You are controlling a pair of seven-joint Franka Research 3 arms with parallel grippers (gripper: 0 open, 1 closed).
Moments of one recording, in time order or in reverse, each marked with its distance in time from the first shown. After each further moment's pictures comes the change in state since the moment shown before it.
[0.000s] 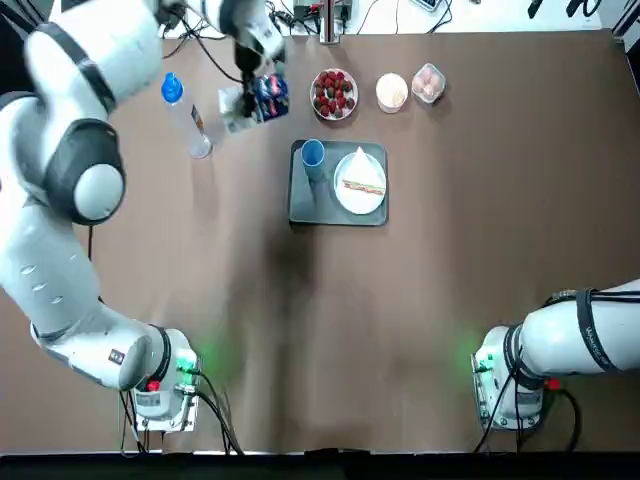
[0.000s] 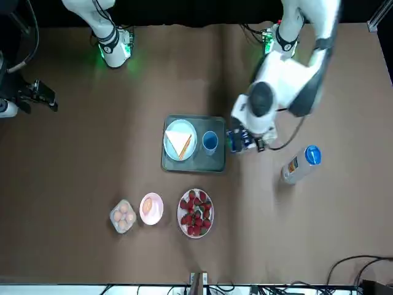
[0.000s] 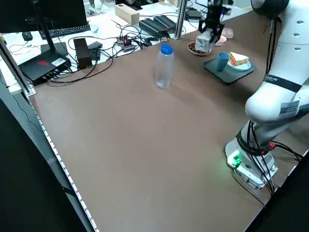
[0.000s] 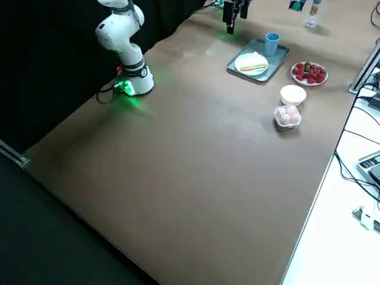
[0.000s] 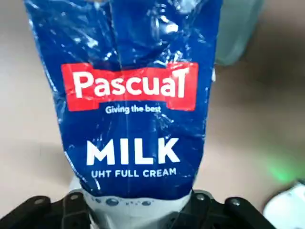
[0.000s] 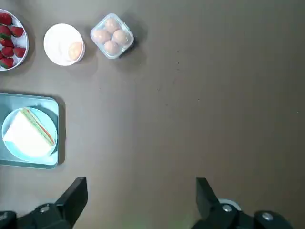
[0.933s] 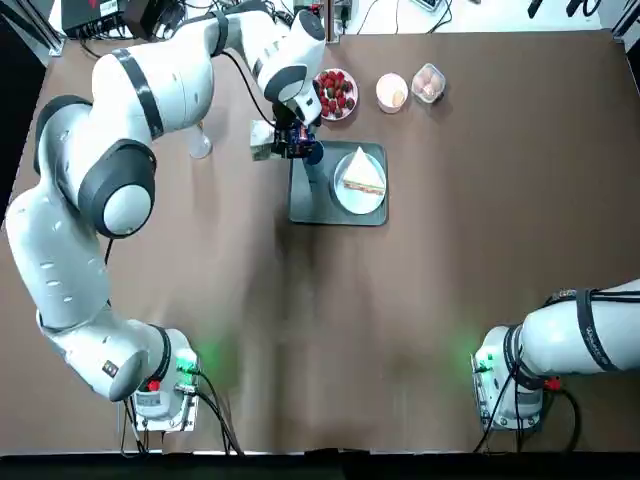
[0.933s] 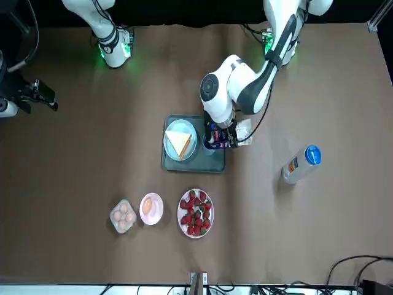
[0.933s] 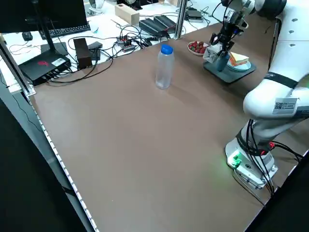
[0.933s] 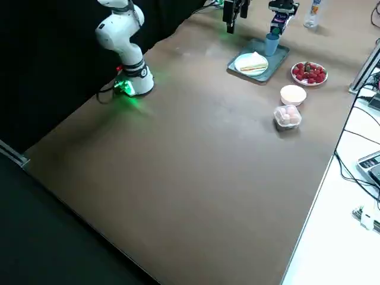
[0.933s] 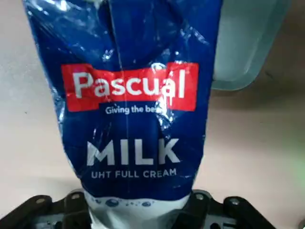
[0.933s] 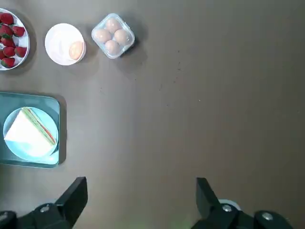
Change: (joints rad) left arm -0.209 0.107 -0.002 -0.084 0.213 0.140 -0.181; right arm 0.000 0.000 0.000 0.003 0.002 -0.004 0.000
